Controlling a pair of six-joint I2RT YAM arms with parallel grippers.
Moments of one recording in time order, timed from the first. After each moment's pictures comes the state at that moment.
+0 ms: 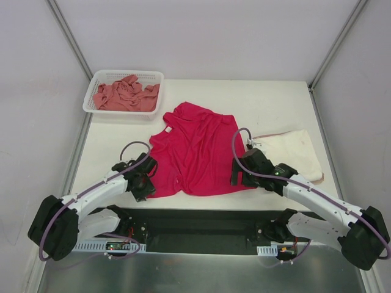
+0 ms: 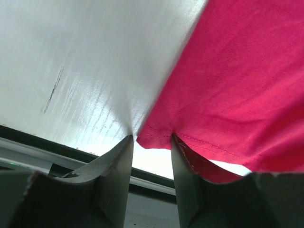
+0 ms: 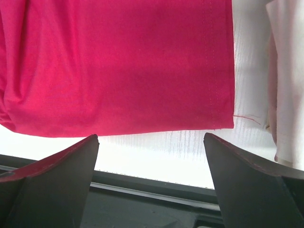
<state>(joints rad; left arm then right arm) -0.55 1.06 0.50 -0.83 -0.14 -1.12 0.76 1.00 0.64 -0.66 0.20 0.70</state>
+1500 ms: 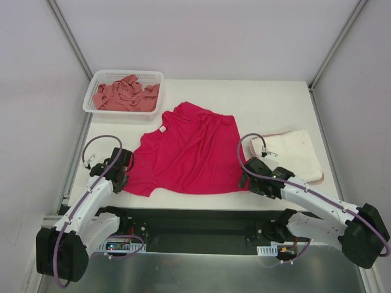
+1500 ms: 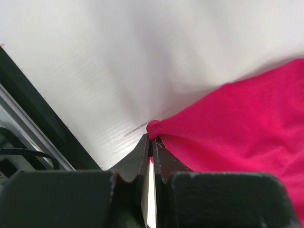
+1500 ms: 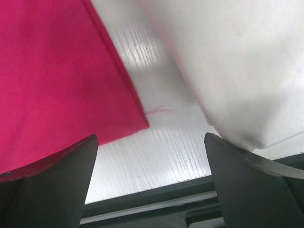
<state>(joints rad) -0.19 0.89 0.53 -0.96 -0.50 -1.14 0.78 1.01 0.57 -0.82 0.43 1.01</state>
